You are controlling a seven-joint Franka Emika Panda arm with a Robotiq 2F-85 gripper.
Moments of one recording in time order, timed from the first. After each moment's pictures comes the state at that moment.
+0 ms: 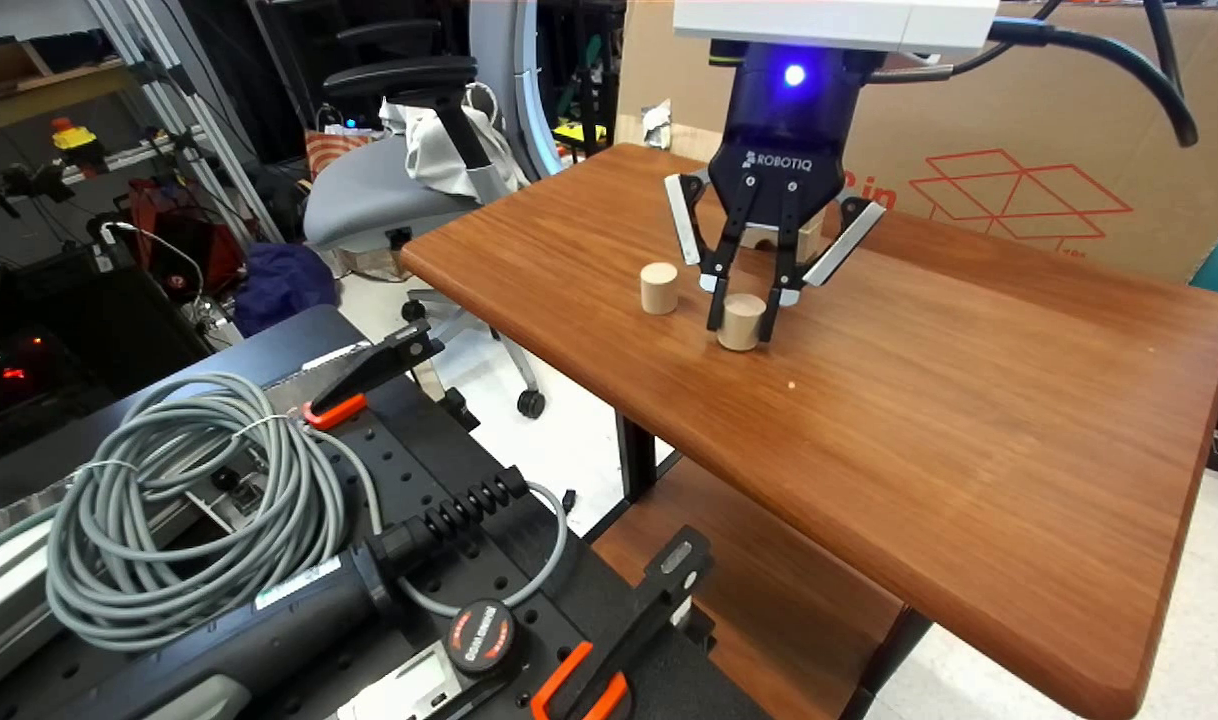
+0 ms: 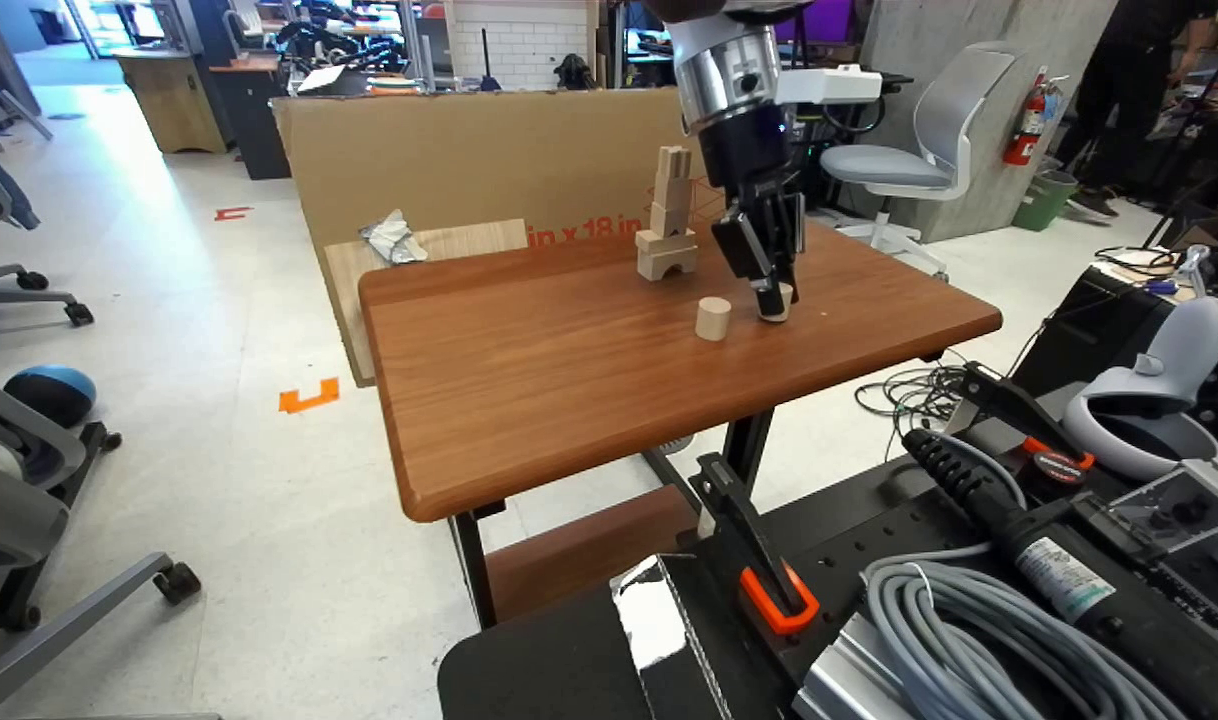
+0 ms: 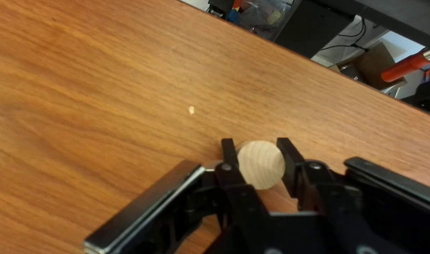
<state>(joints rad) -0.04 0.67 0.04 -1.82 -0.22 2.02 -0.35</state>
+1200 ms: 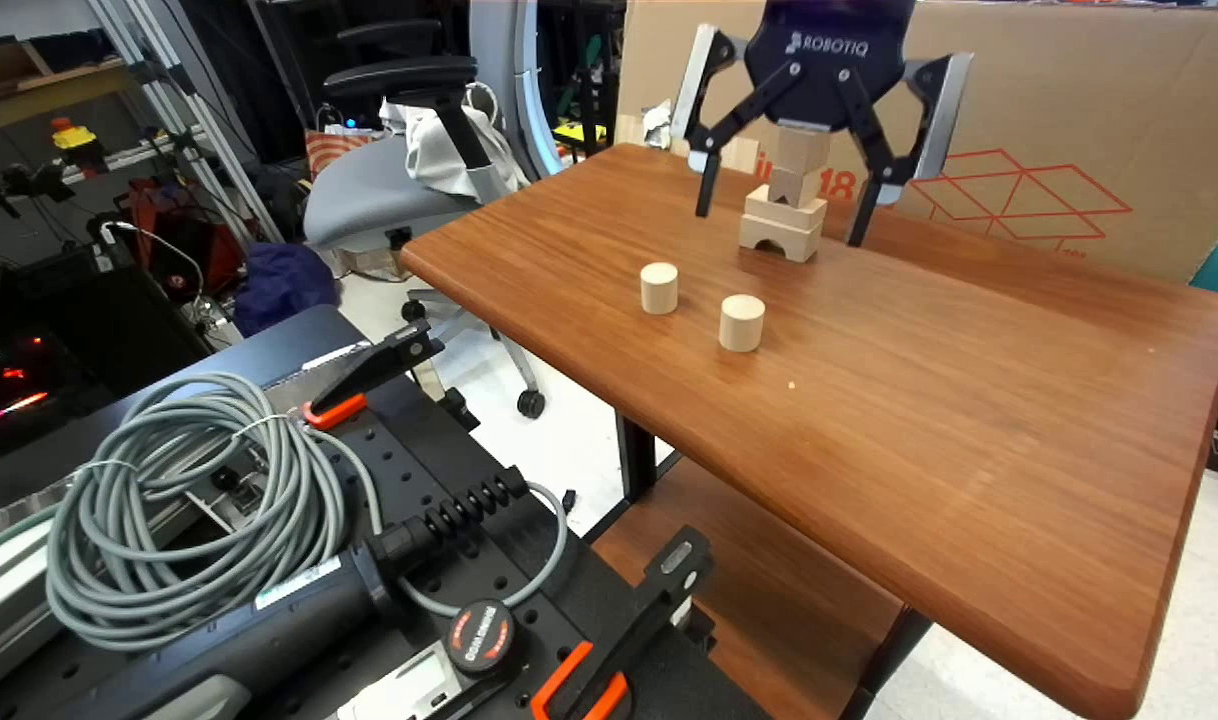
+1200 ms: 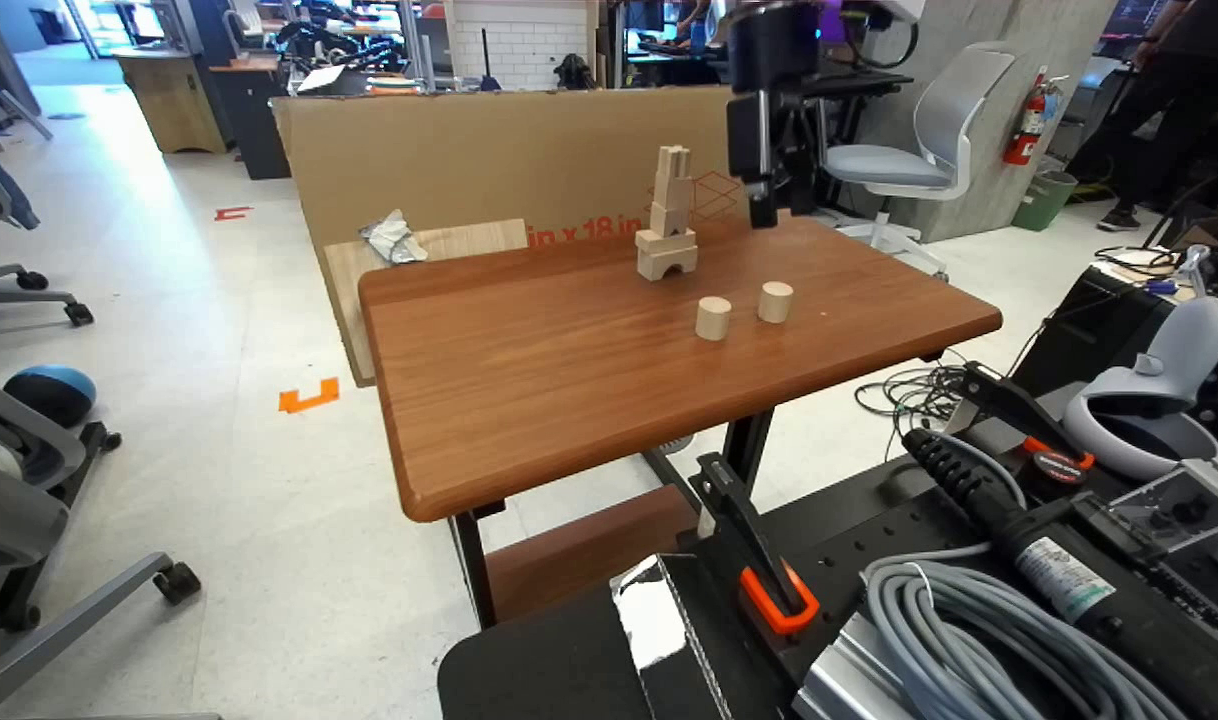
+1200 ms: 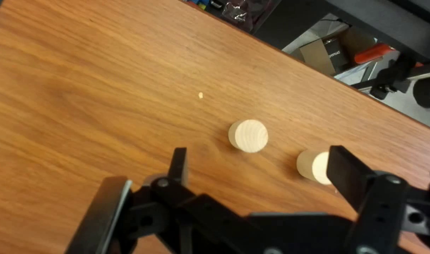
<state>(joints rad) -0.09 0.51 0.06 -1.88 -0.13 2.03 -0.48</state>
